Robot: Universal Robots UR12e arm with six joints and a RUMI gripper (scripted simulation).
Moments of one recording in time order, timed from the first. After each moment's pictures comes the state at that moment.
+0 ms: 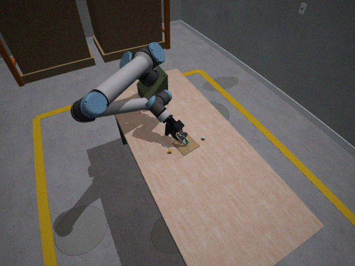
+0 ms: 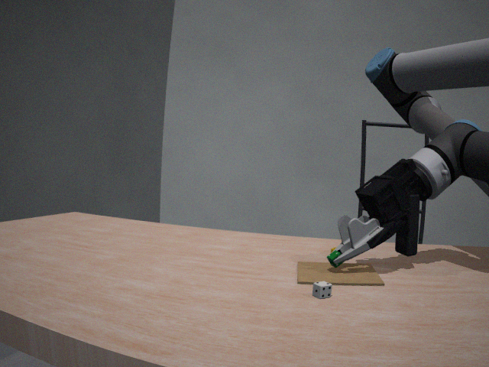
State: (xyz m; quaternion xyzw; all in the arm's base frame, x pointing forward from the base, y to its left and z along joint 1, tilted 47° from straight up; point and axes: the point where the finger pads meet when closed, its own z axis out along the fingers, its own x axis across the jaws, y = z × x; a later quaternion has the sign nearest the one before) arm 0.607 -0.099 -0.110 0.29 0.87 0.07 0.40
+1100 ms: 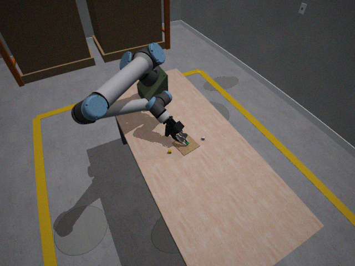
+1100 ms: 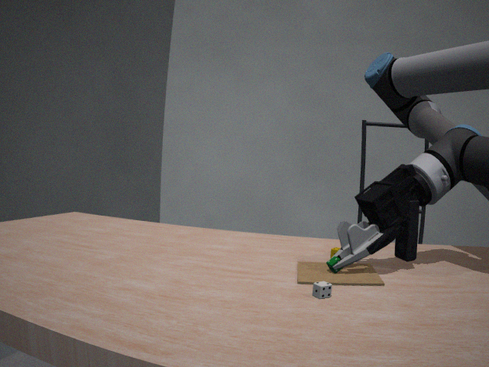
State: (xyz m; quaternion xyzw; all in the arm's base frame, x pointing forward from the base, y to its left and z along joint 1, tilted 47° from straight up) arm 0.608 -0.106 -0.117 0.29 0.87 0.07 0.40
